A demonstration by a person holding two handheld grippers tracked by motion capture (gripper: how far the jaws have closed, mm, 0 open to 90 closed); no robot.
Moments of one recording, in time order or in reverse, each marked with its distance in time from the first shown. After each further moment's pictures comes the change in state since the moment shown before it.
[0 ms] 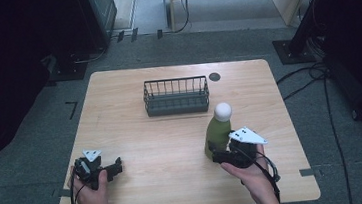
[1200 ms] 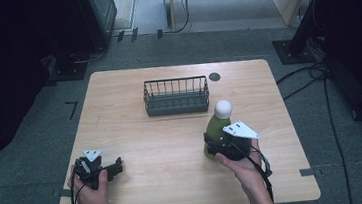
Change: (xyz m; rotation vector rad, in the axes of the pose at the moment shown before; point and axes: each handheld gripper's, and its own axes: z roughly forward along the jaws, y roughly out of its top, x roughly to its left) left arm 0.000 0.001 0.001 -0.001 -0.006 0.004; right arm 0.007 0.013 0.015 -0.043 -0.036 -0.019
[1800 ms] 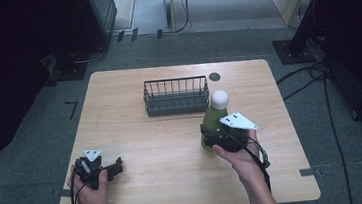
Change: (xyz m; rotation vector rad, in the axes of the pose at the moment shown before) left arm 0.000 0.000 0.000 -0.001 -0.001 0.001; right arm 0.004 0.029 0.003 -0.034 0.012 -0.025
